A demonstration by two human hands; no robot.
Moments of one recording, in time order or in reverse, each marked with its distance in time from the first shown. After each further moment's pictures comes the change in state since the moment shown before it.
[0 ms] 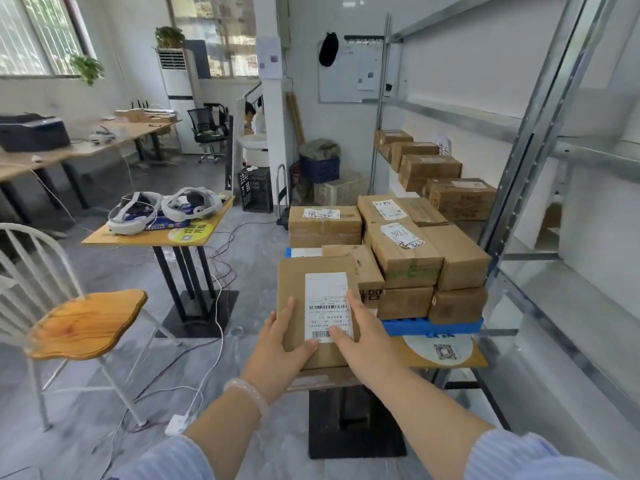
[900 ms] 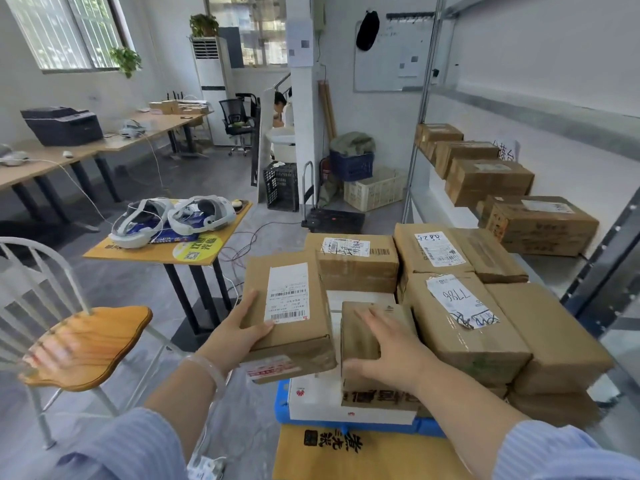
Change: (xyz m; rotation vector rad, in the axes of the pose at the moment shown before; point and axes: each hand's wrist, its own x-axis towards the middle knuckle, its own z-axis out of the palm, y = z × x) left_hand 0.246 -0.025 -0.076 -0.123 0.049 -0.373; right_hand 0.260 0.034 -0.043 -0.533 -0.346 -0.121
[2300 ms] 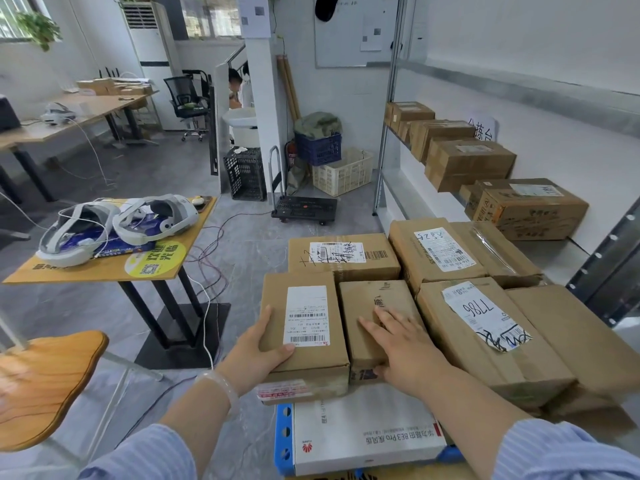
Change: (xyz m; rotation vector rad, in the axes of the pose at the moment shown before) left_hand 0.103 -0.003 0.017 0.232 -0.240 0.079; right_hand 0.090 0.046 0.019 -0.463 0.062 0.067
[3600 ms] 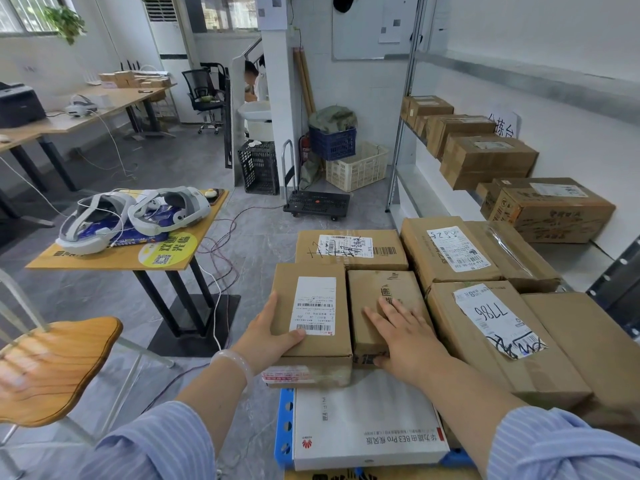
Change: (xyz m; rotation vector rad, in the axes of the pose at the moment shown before) left_hand 0.027 0.002 0.008 0.018 0.037 -0.043; right_hand 0.020 0.007 0.002 -0.013 -0.021 0.000
